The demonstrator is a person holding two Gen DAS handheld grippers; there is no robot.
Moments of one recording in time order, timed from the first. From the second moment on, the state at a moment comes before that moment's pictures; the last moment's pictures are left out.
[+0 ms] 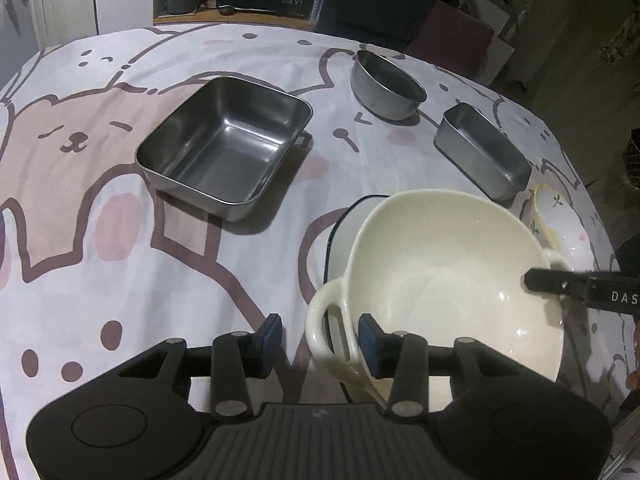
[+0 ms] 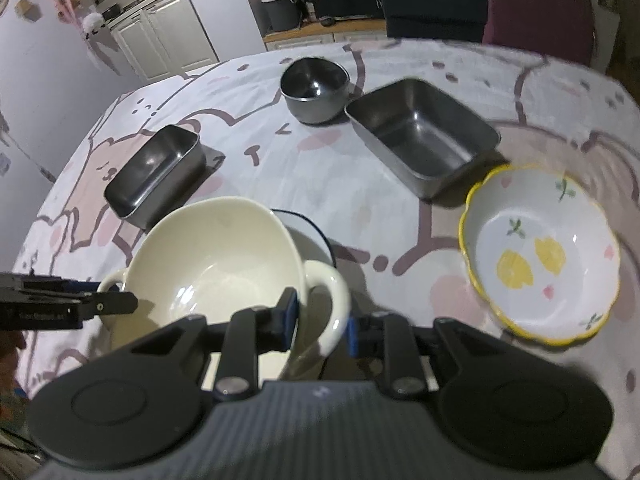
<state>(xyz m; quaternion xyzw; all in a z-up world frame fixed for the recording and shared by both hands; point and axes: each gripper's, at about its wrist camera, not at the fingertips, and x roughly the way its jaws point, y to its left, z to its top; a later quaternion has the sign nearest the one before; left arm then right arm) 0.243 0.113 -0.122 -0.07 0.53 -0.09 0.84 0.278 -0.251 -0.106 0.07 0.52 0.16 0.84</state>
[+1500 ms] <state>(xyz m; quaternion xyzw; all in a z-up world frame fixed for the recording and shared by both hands) 0.242 0.109 -0.120 -0.05 0.52 -0.09 0.85 0.286 -0.253 -0.124 0.04 0.54 0.16 0.83</state>
